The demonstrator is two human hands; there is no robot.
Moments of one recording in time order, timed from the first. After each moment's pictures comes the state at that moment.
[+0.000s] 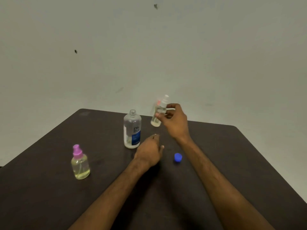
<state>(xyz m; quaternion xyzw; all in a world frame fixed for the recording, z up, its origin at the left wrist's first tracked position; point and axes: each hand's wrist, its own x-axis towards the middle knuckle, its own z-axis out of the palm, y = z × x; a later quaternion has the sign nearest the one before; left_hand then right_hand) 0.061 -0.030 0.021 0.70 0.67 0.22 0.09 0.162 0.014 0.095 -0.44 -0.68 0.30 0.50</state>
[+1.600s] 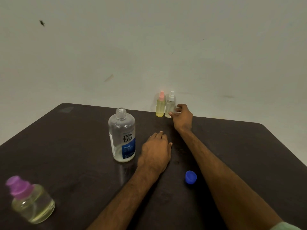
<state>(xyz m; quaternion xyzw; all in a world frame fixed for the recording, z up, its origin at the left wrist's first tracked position) 0.067 0.066 -0.010 0.71 0.69 0.14 0.04 0.154 0.230 -0.012 -0.59 -0.61 0.24 0.47</state>
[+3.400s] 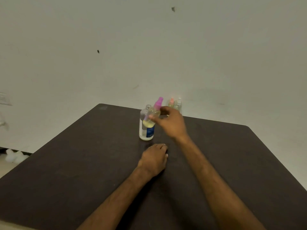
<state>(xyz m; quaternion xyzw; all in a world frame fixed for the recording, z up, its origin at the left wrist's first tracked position) 0.045 -0.086 -0.005 0.73 0.66 0.17 0.04 0.124 -0.046 0.107 -0.41 -0.74 0.33 0.43</state>
